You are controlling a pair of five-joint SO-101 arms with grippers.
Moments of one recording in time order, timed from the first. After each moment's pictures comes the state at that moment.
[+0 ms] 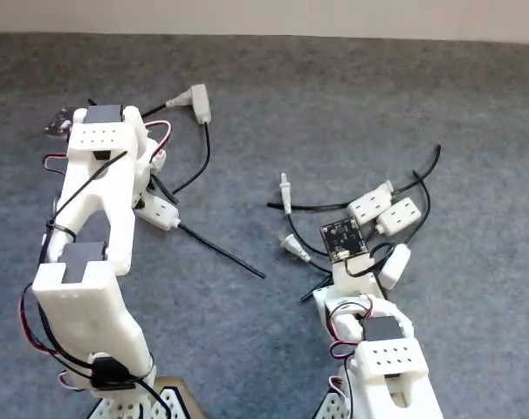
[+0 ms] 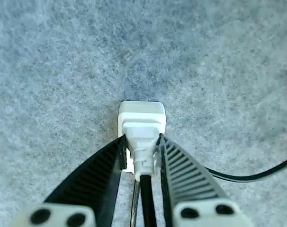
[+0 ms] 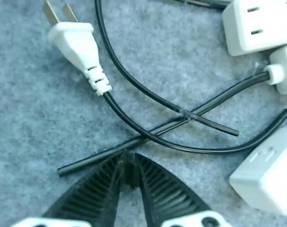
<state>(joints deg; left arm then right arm) -10.0 22.5 -9.6 81.5 62.2 -9.4 -64.3 93.1 34.9 14.5</state>
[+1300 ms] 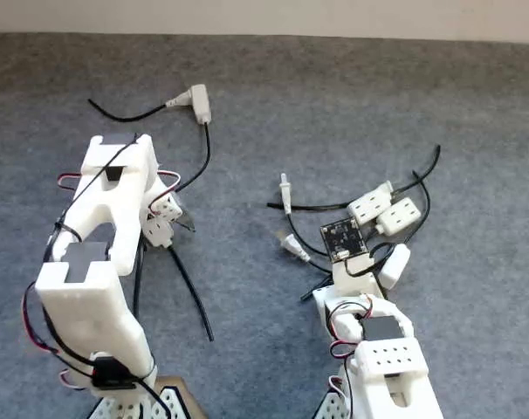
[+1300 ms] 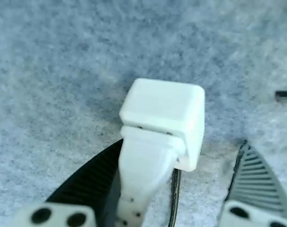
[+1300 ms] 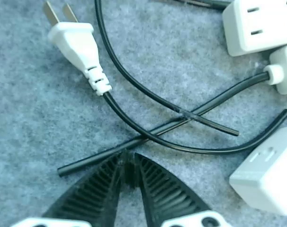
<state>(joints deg) -8.7 22.7 5.0 83.1 27.8 -9.4 -64.3 93.1 34.9 14.5</state>
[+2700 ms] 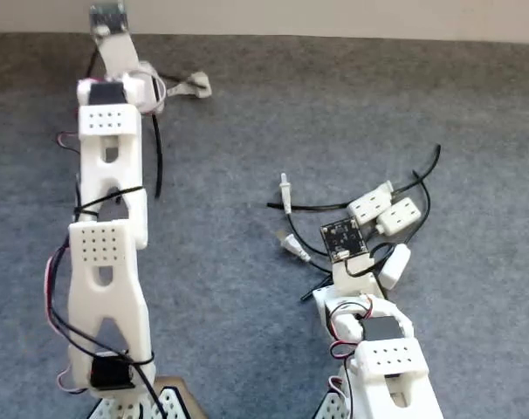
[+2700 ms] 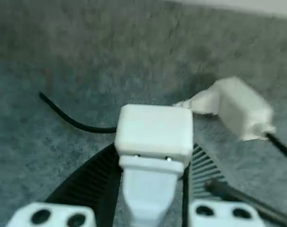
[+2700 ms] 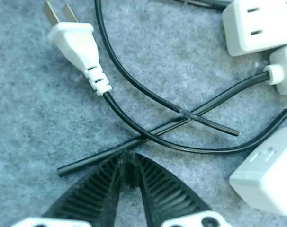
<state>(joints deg) -10.9 62.2 -70.5 65.1 7.6 -9.4 -64.3 93.1 34.9 14.5</state>
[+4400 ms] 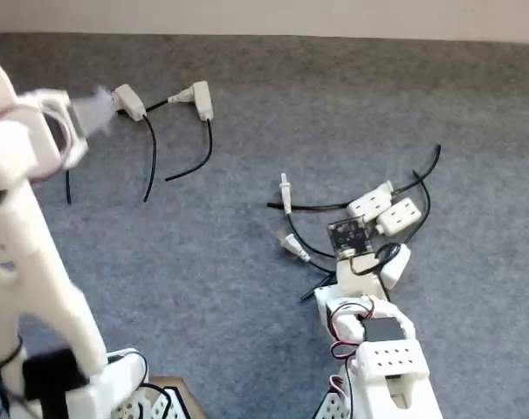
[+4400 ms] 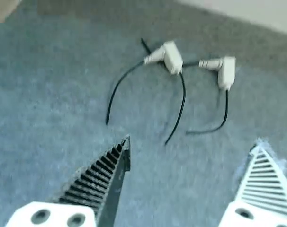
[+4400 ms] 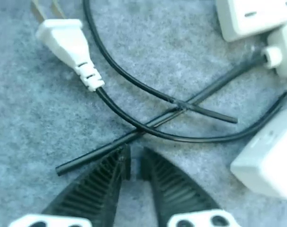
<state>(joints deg) -21.1 -18.2 -27.9 100.9 7.3 -7.3 -64.6 92.7 36.7 9.5</state>
